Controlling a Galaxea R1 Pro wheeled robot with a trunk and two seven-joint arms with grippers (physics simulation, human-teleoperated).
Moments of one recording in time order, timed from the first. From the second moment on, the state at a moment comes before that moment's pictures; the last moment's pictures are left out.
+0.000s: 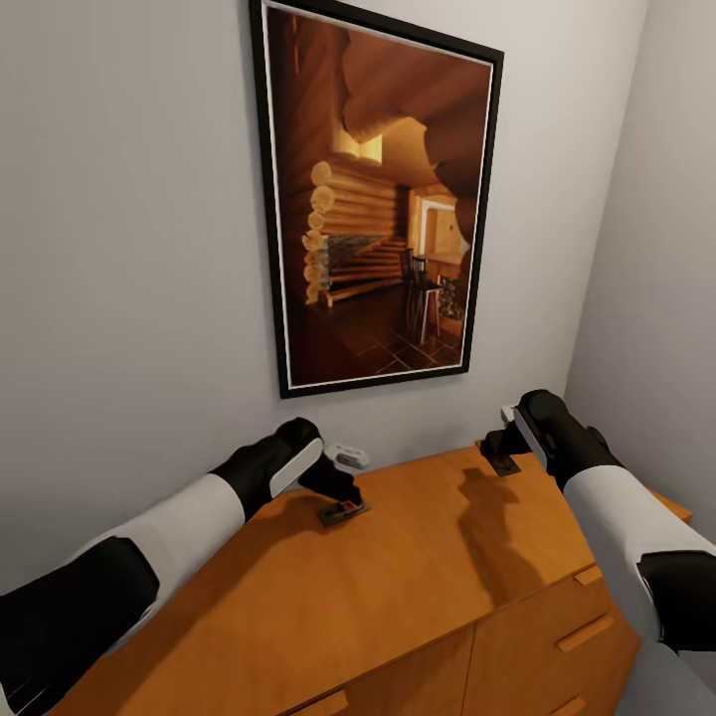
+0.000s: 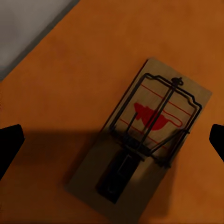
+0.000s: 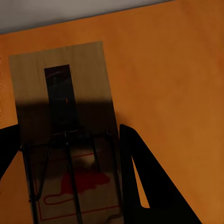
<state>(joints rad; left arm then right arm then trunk) -1.12 -0.07 -0.87 -0.59 0.77 1.03 0.01 -1.10 -0.16 0.14 -0.63 0.06 1.04 0.12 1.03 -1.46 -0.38</state>
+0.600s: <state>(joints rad) -1.12 -0.10 -0.88 -0.55 0.76 1.03 0.02 -1.10 -0.16 0.14 -0.63 0.06 1.04 0.12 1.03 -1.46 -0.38</state>
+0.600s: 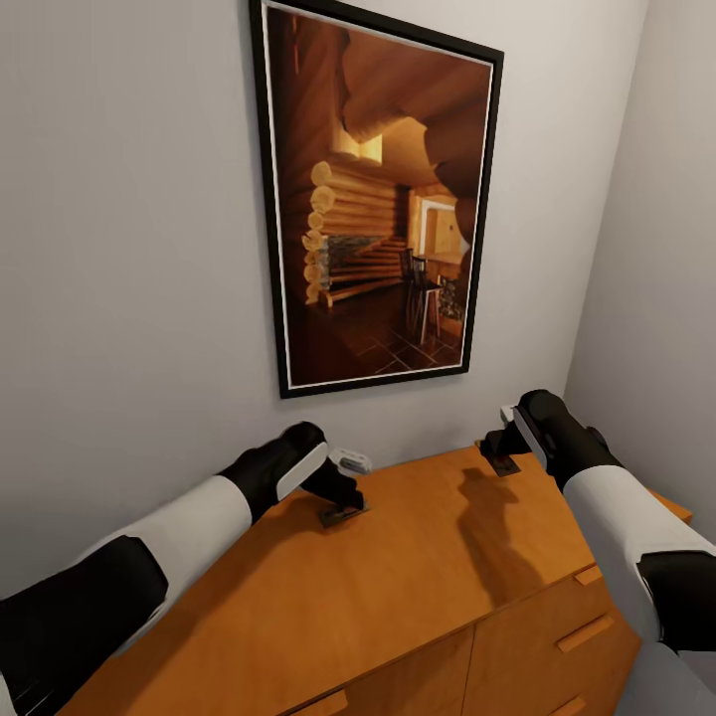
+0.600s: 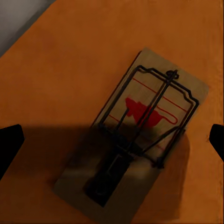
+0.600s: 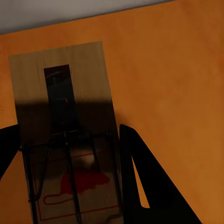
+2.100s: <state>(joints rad) -1.13 -0.14 -0.90 -0.46 0.77 1.02 0.02 -1.10 -0.16 0.14 -0.63 0.06 1.04 0.12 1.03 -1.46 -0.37</state>
